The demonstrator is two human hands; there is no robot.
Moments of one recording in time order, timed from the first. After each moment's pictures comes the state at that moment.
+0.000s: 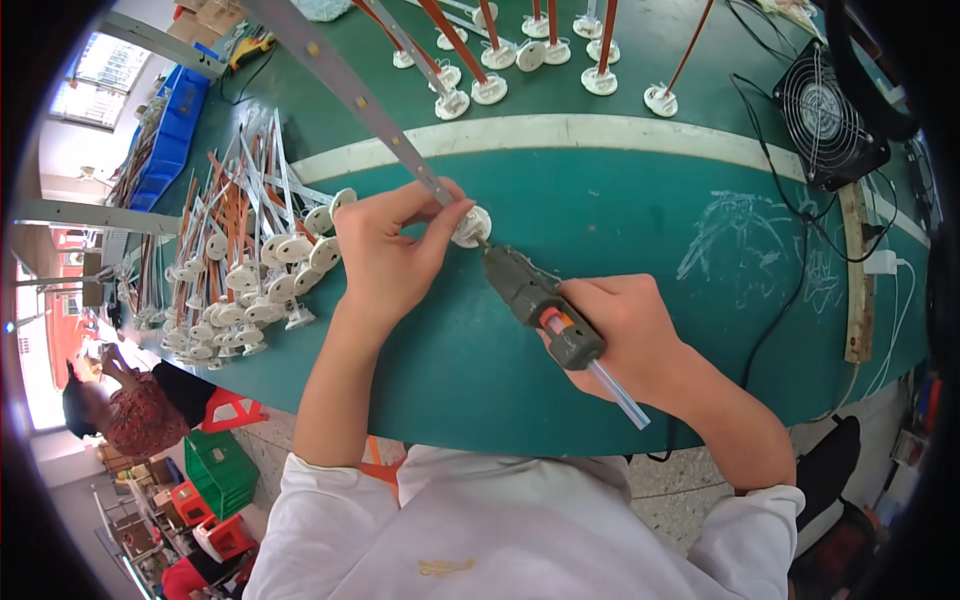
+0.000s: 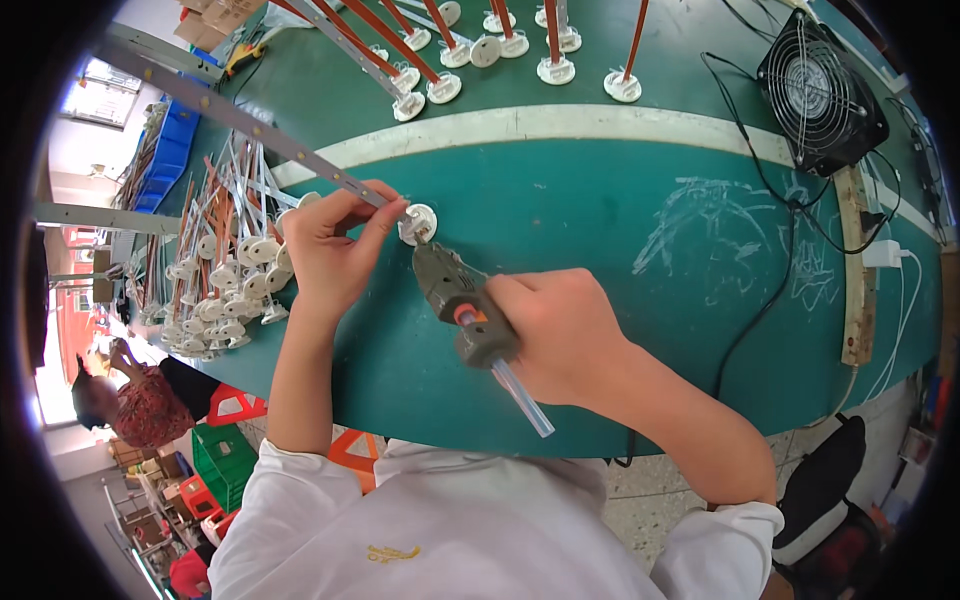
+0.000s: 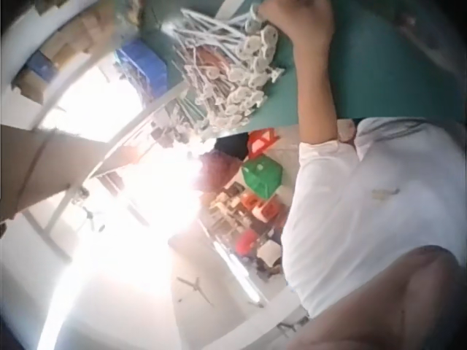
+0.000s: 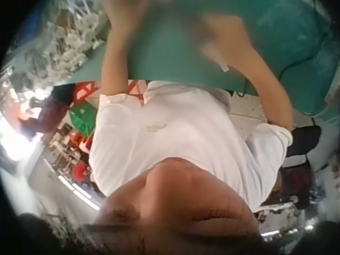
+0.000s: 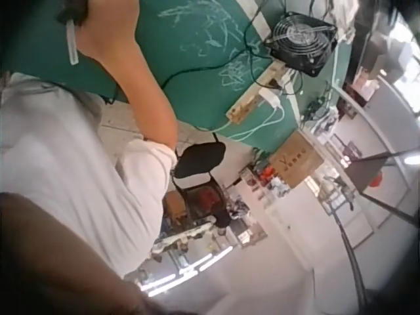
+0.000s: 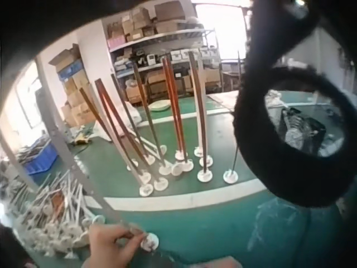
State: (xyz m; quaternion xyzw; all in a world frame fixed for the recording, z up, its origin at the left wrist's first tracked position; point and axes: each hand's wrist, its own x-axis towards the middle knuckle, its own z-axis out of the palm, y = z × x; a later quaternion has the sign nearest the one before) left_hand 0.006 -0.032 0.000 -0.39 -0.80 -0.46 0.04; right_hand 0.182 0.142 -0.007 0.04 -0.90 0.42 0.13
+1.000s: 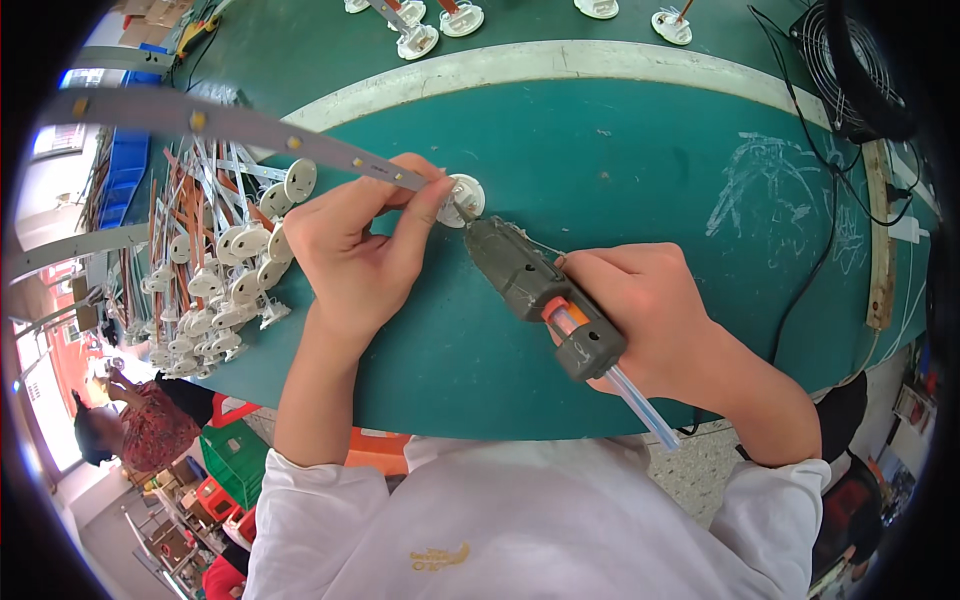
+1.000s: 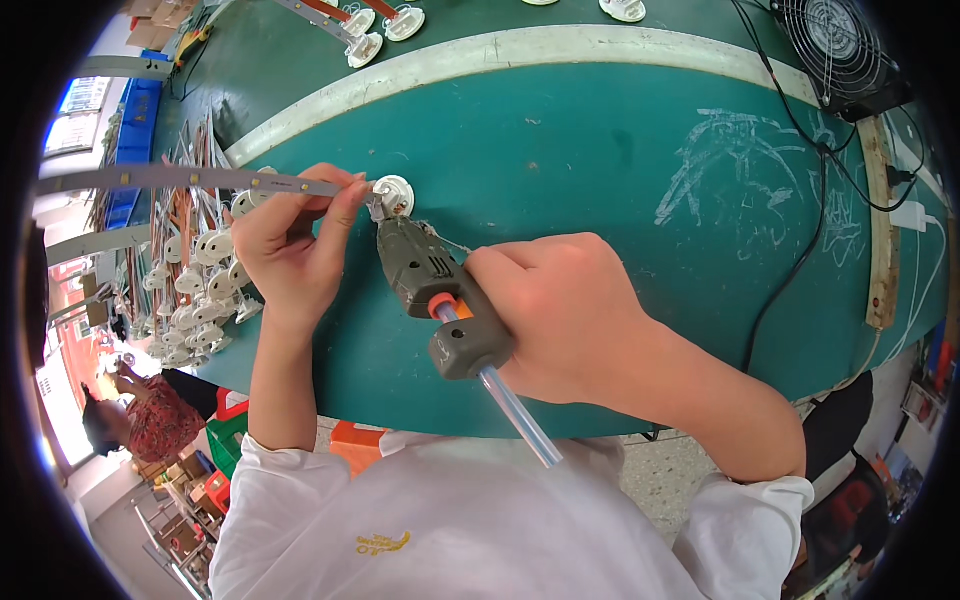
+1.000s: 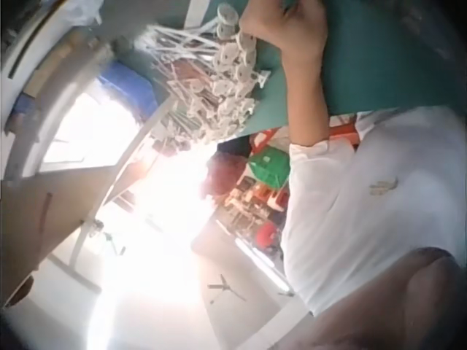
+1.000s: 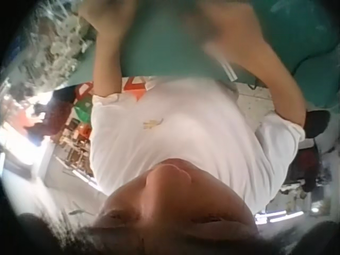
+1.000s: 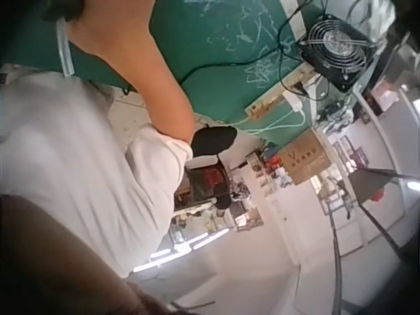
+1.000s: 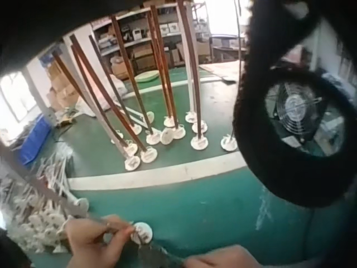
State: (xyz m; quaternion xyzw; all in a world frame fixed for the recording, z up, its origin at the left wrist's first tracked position) left_hand 0.011 -0.044 -0.015 -0.42 -0.76 -0.49 0.04; right_hand 0.184 0.135 -0.008 0.04 -0.90 0.43 0.10
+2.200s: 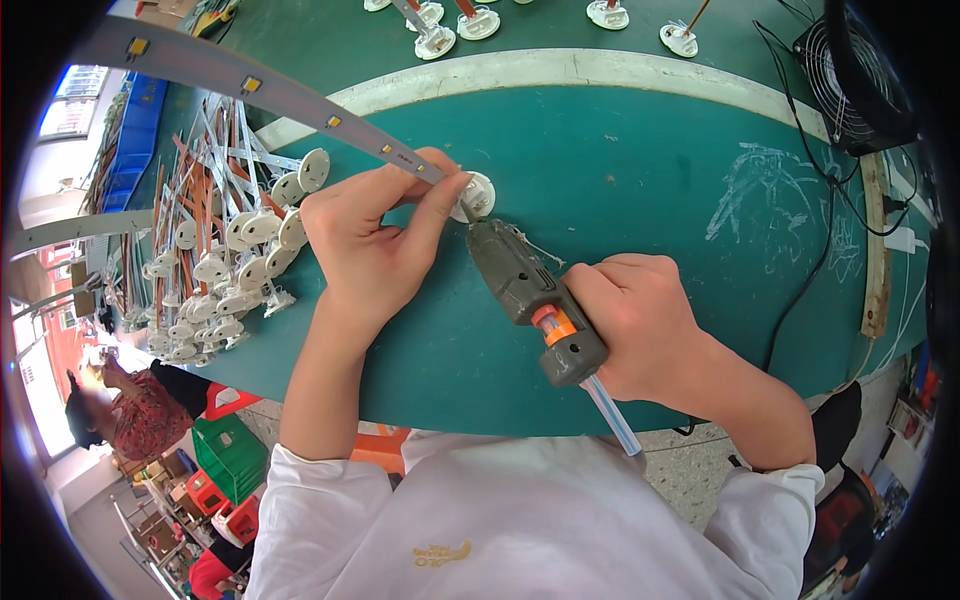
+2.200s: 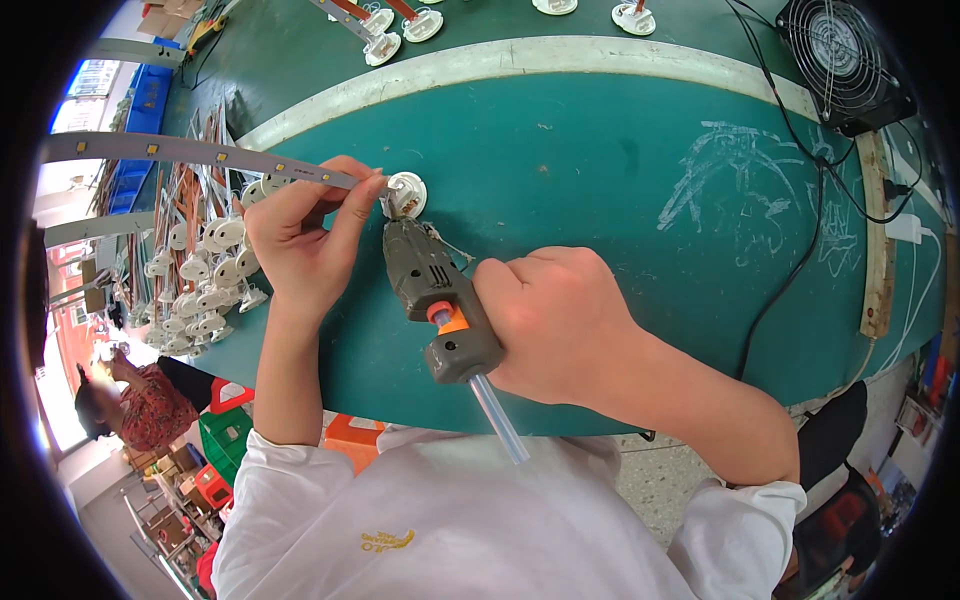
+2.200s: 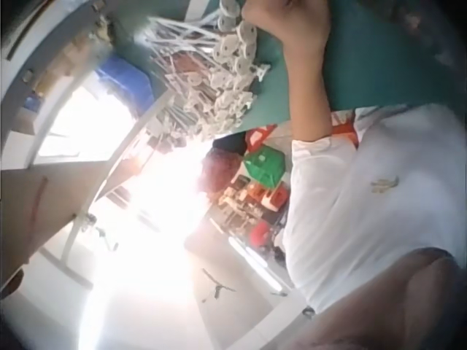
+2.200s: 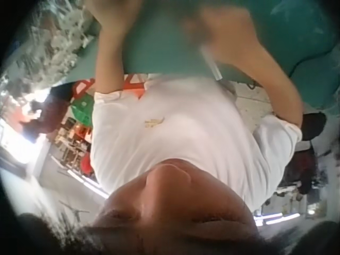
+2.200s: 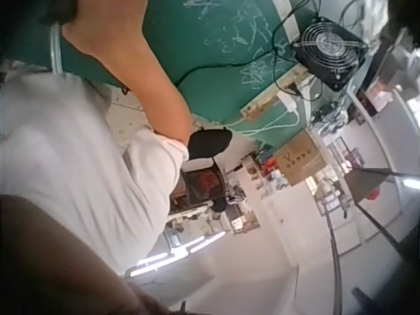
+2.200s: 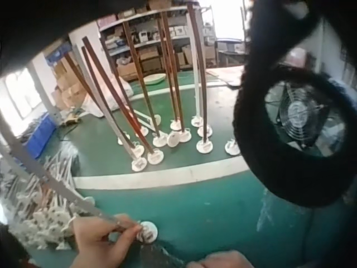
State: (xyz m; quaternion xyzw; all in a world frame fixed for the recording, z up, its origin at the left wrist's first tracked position) left_hand 0.014 -0.043 -0.012 -0.42 -0.76 -0.49 0.05; right_hand 0.187 0.123 -0.015 0.05 -0.92 0.37 0.14
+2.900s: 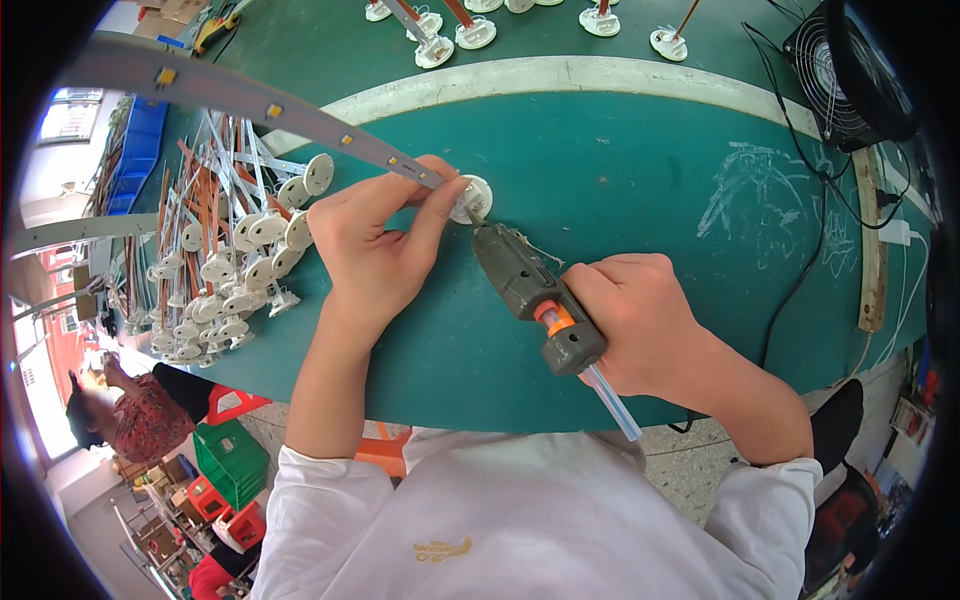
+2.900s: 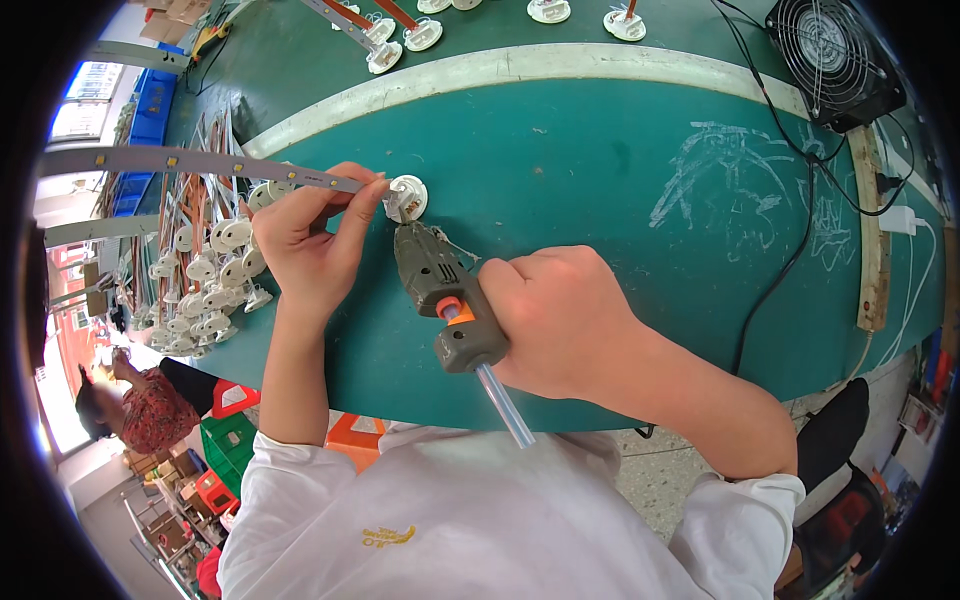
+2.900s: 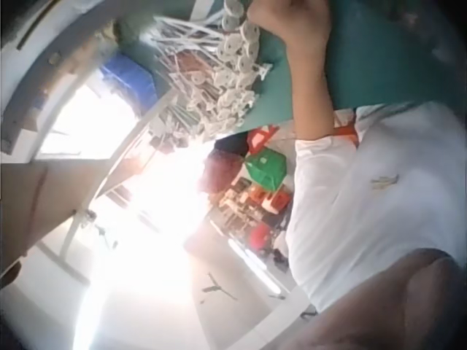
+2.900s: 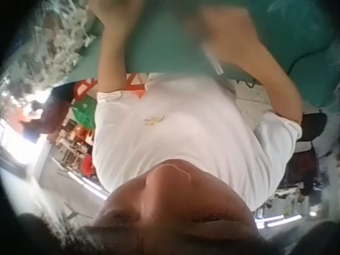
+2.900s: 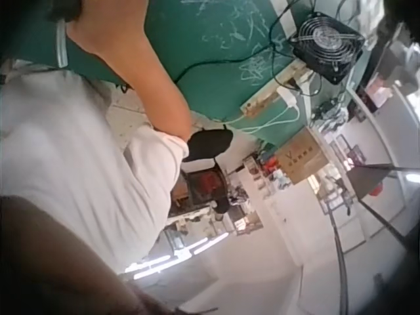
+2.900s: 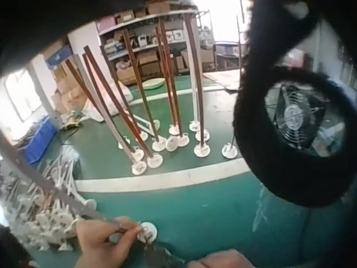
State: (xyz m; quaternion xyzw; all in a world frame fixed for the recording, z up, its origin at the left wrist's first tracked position) left_hand 0.016 -0.044 -0.014 -0.43 -0.76 -0.48 0.07; right_hand 0.192 0.127 -0.014 0.05 -0.92 0.38 0.11
